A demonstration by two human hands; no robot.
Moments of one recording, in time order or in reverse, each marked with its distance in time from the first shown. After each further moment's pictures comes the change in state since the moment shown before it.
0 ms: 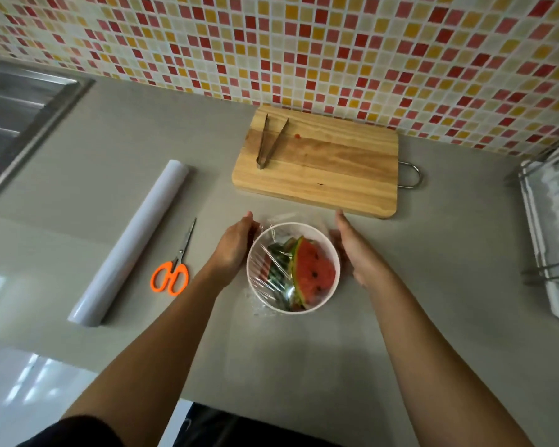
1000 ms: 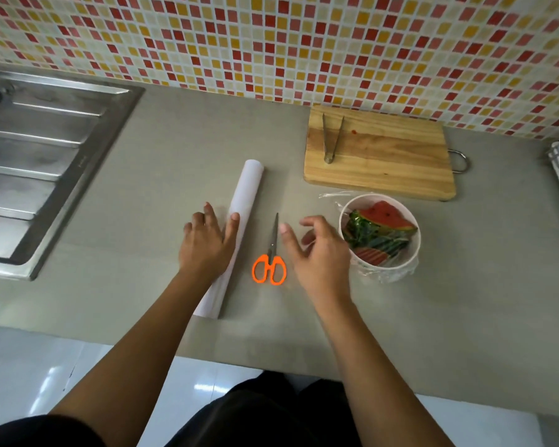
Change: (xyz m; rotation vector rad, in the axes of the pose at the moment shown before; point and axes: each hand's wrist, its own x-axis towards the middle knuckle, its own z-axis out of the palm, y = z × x) left_hand -0.029 -0.023 -0.201 0.890 0.342 0.179; right_hand -0.108 -0.022 0.239 -0.410 0.633 -0.748
